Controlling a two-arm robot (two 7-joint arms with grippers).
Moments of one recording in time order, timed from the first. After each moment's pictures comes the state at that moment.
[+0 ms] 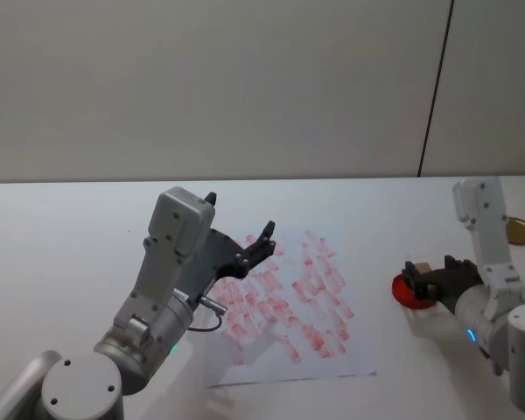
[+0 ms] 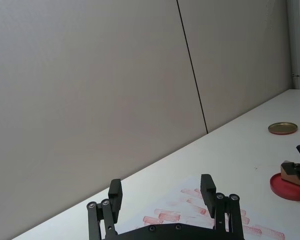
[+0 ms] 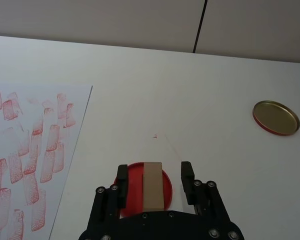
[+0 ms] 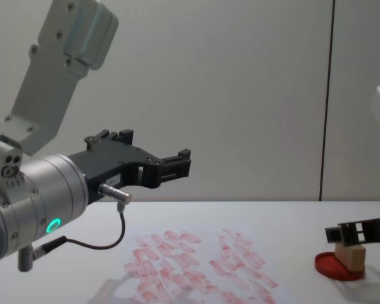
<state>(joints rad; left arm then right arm) -0.24 0.38 0.45 -1.63 -0.20 0.01 -0.01 0.24 0.04 -0.17 -1.53 0.03 0.62 -0.02</state>
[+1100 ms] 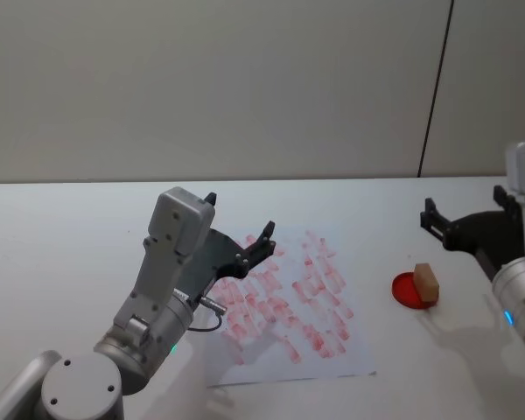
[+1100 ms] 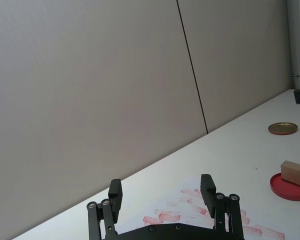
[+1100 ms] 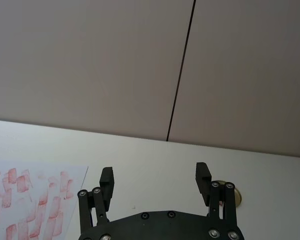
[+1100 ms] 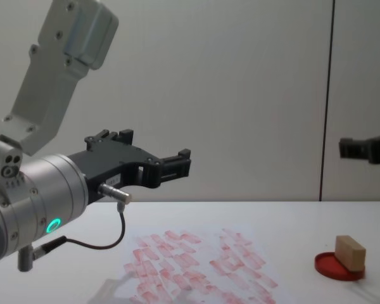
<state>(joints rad) -0.24 0.38 0.45 -1.63 -0.20 0.01 -0.01 0.12 0.08 -0.16 -1.78 -0.04 0.40 -0.05</state>
